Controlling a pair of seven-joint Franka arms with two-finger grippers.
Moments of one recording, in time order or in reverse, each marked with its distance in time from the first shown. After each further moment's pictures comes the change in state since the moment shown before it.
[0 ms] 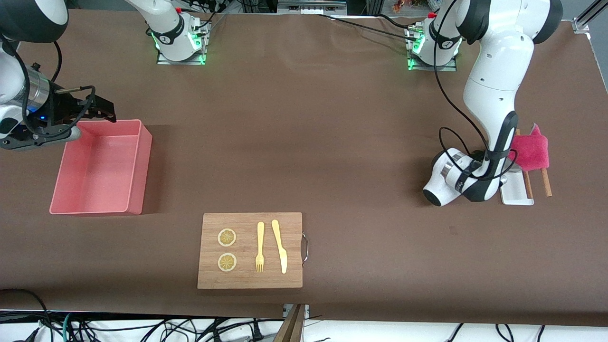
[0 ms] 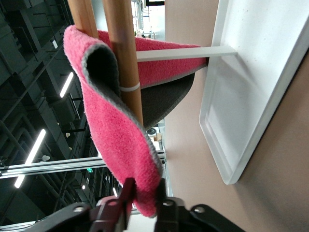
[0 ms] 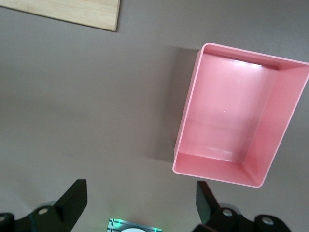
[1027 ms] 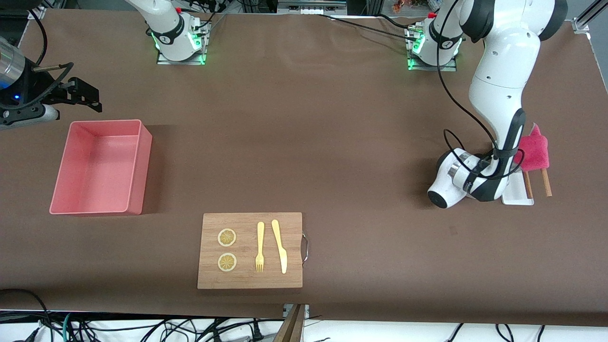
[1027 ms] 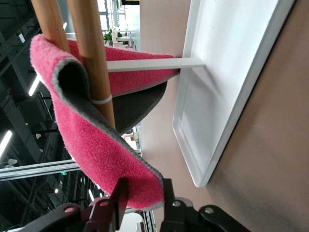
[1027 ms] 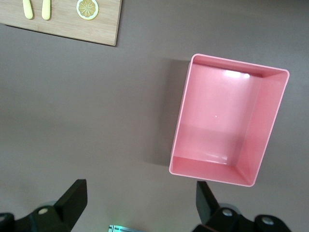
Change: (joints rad) left arm 0.021 -0.014 0.001 0.001 -0.045 0.101 0.002; right arm -0.008 -0.074 -0.014 -0.003 0.000 0.014 0.012
